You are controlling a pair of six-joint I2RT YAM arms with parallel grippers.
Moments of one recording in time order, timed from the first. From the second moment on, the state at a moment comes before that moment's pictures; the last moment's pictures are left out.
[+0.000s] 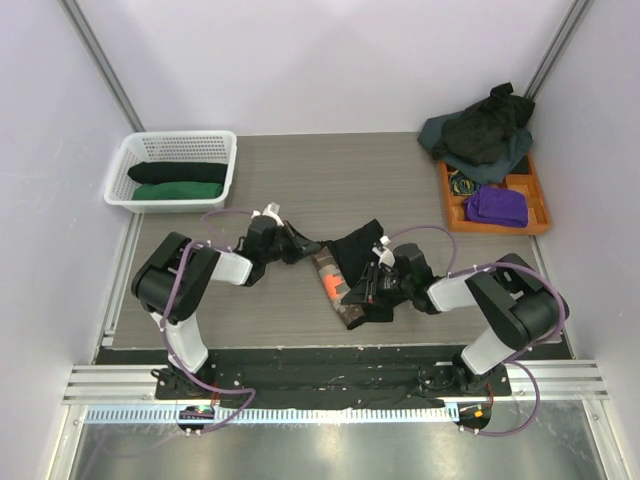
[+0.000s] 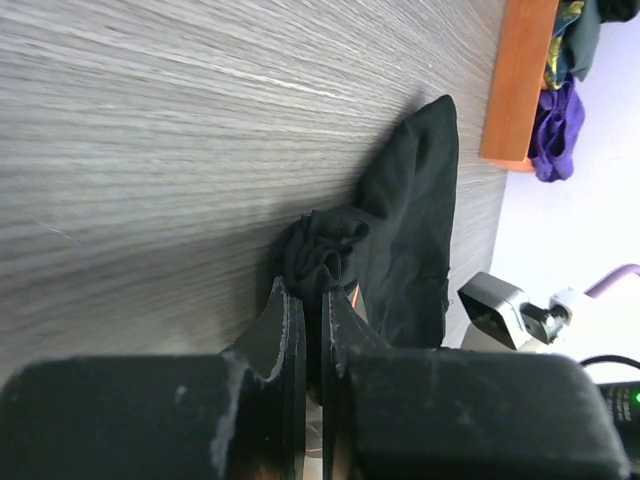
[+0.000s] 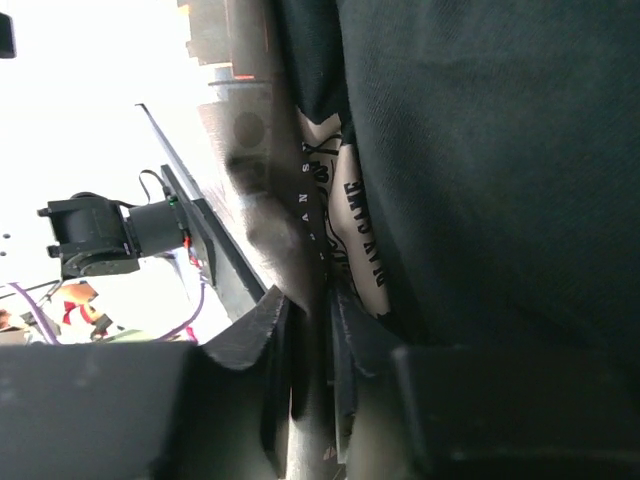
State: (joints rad) left arm -0.47 1.82 0.67 0.66 0.29 -1.08; right arm 0.51 1.60 0.38 0.53 -0.68 0.90
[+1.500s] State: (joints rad) left arm -0.52 1.76 0.82 0.32 0.17 -0.94; right arm 0.51 1.08 0.47 -0.27 -0.30 0.67
